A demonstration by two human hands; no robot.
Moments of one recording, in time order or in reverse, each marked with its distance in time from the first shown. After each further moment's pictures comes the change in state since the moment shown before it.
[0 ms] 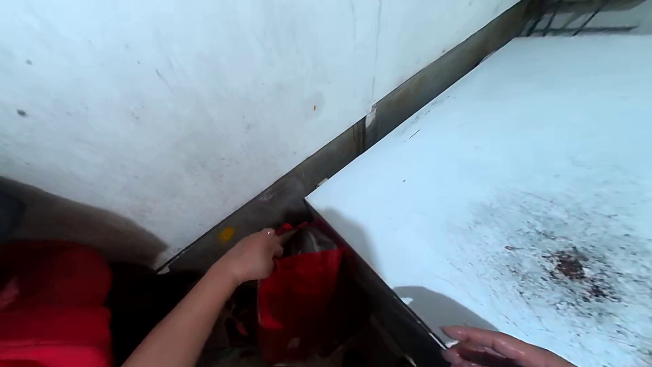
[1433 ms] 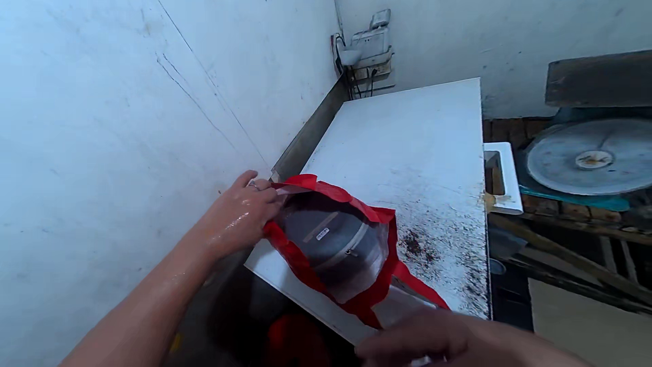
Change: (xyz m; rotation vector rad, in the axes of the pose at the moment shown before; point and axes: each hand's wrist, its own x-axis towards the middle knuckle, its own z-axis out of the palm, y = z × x) left_hand 0.067 0.204 -0.178 0.879 0.649 0.835; right_hand -0.064 -0.077 -0.032 -0.180 -0.042 -0.449
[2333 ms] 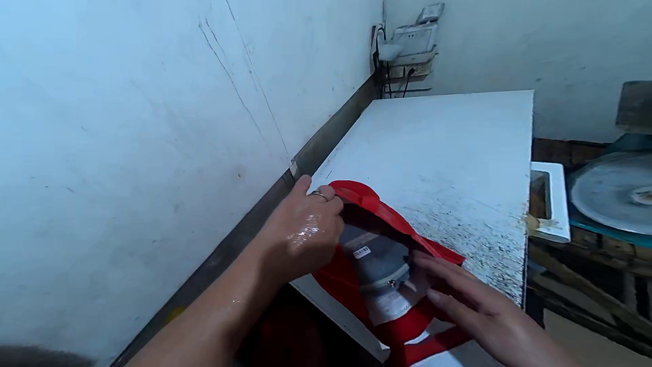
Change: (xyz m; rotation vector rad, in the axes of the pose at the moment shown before) left_hand 0.013 0.057 0.002 -0.085 0.065 -0.122; right_hand 0.002 0.085 -0.010 -0.437 0.771 0.111
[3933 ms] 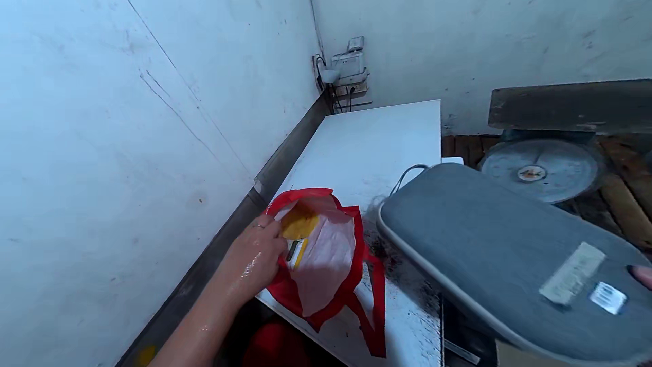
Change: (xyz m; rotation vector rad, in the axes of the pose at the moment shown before) left_hand 0.006 0.031 0.036 -0.151 0.005 -0.166; right_hand -0.090 -0.019 -0.154 0.968 0.735 0.331
